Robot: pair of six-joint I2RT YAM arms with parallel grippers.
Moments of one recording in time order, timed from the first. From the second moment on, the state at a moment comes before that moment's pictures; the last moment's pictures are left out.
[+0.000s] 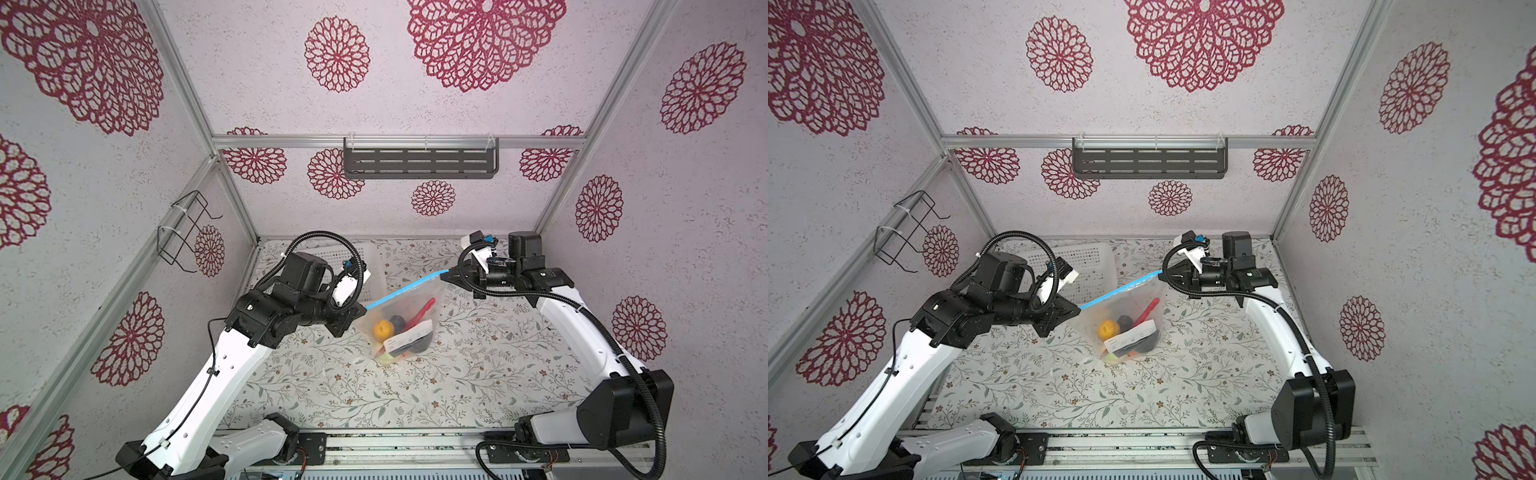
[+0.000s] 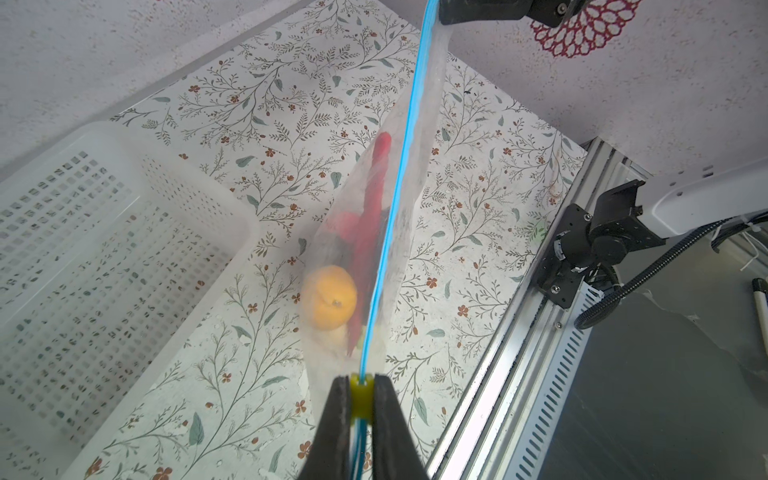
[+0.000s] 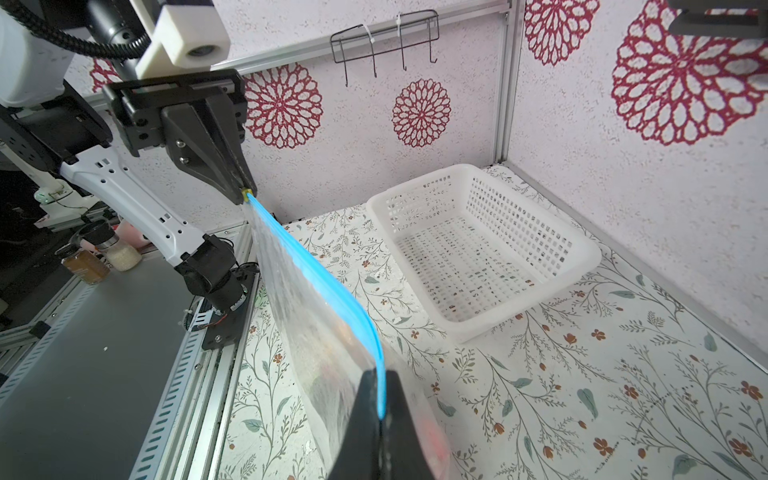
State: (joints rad) left arm -0.52 1.14 1.44 -1.08 0.35 0.15; right arm 0.20 1.39 1.28 -0.48 -1.18 -0.40
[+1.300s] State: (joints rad) left arm -0.51 1.10 1.43 -1.13 0.32 0.13; right arm 0.19 1.40 1.28 -0.45 -1.16 -0.40
